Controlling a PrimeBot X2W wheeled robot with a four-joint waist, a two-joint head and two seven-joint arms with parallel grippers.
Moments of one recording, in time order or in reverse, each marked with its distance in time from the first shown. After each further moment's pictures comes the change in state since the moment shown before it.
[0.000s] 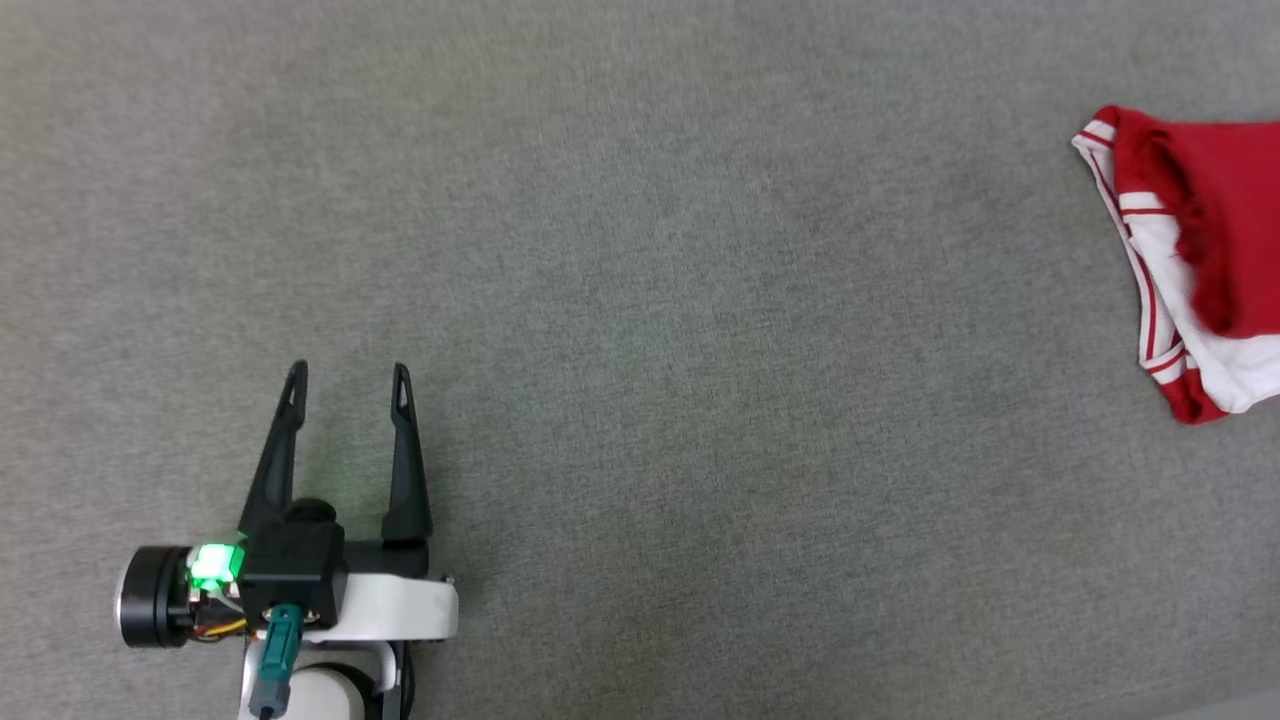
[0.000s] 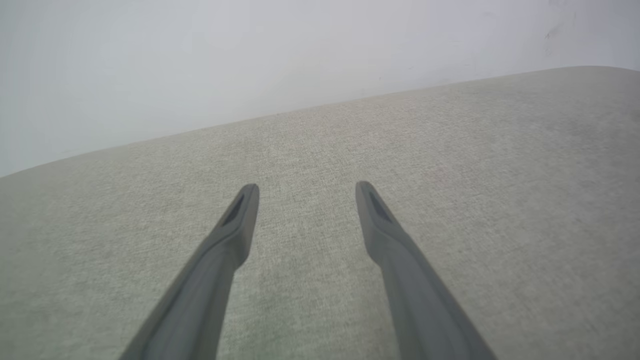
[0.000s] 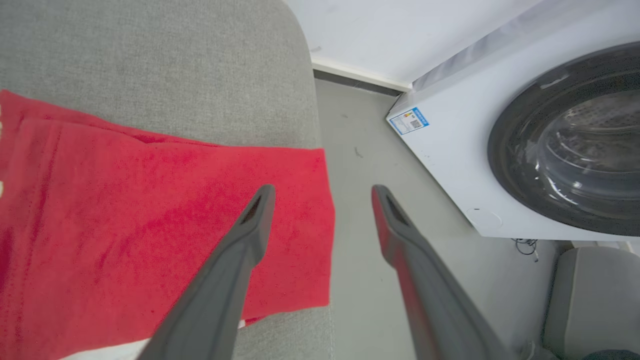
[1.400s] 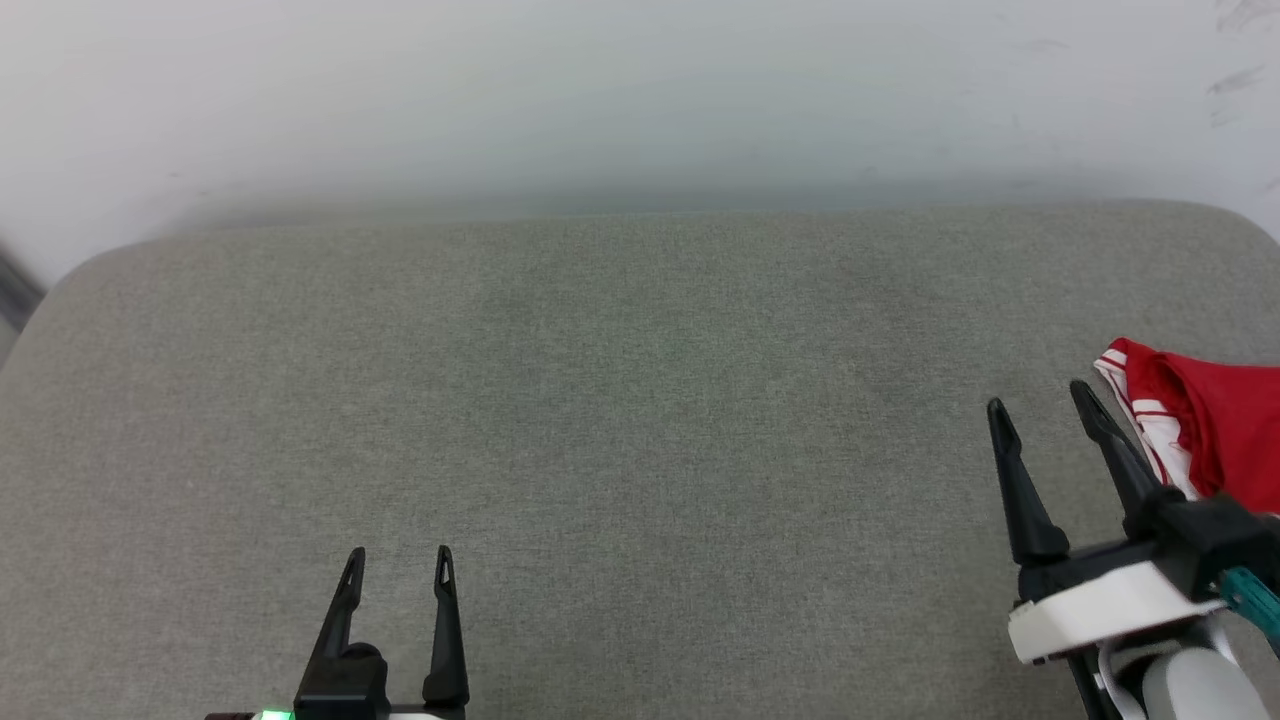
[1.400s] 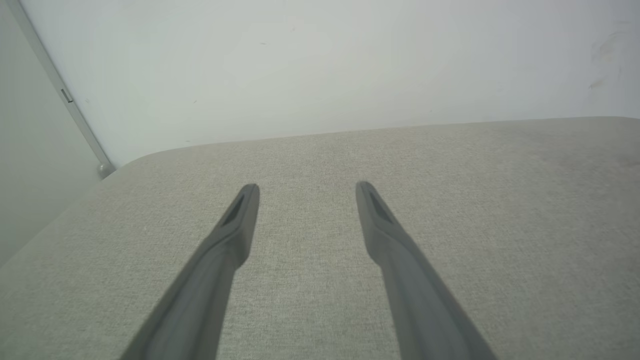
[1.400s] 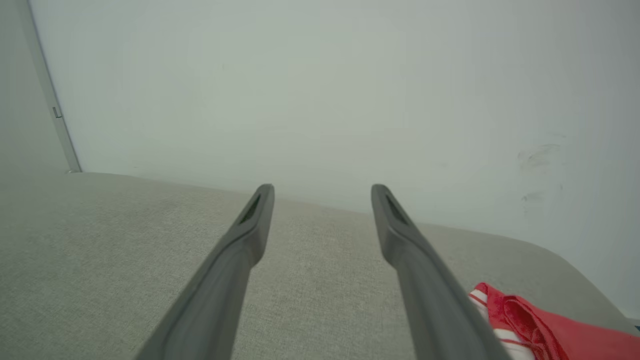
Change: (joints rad) left arm 0.230 -0.067 -0.011 0.086 -0.036 -0.003 0.000; right arm 0.831 0.657 -0.369 -0.578 -0.357 0.000 -0.656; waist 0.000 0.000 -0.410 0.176
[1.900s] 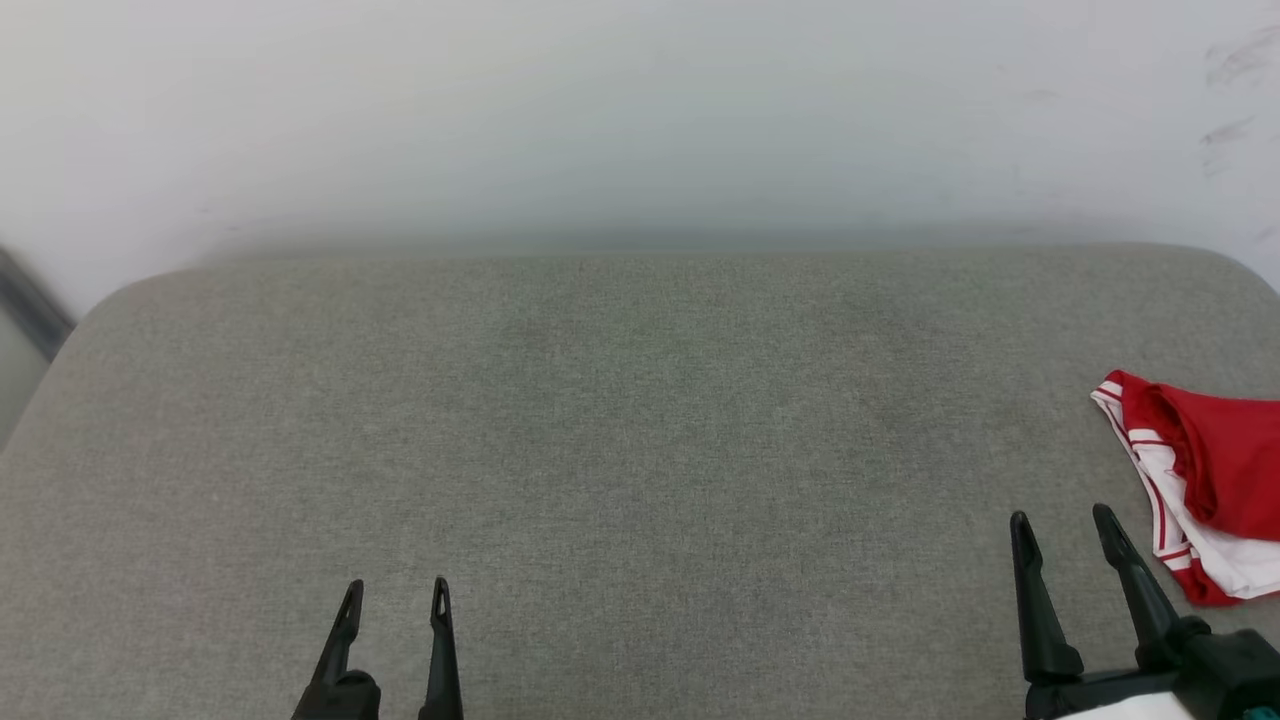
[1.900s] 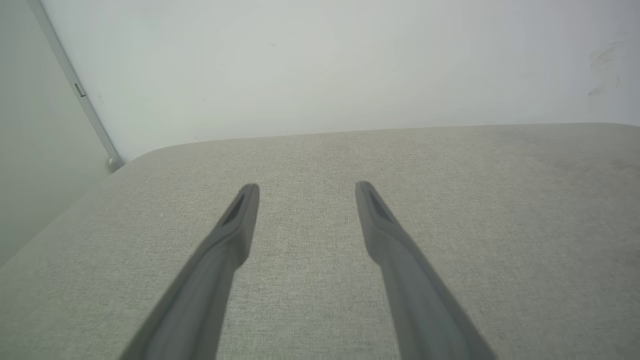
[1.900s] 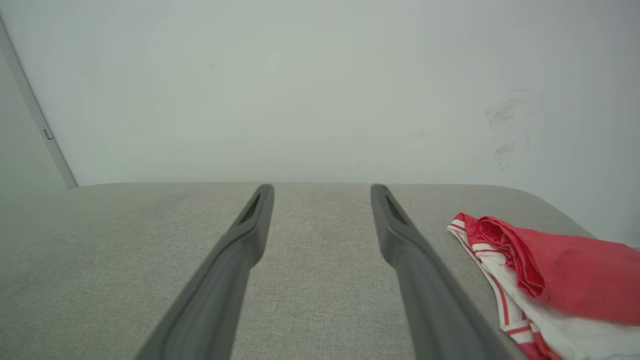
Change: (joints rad) left arm 0.040 -0.010 0.022 0.013 -0.007 -0.030 0.000; right arm 0.276 0.113 -0.098 -0.163 -0.020 0.000 0.000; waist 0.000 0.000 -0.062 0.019
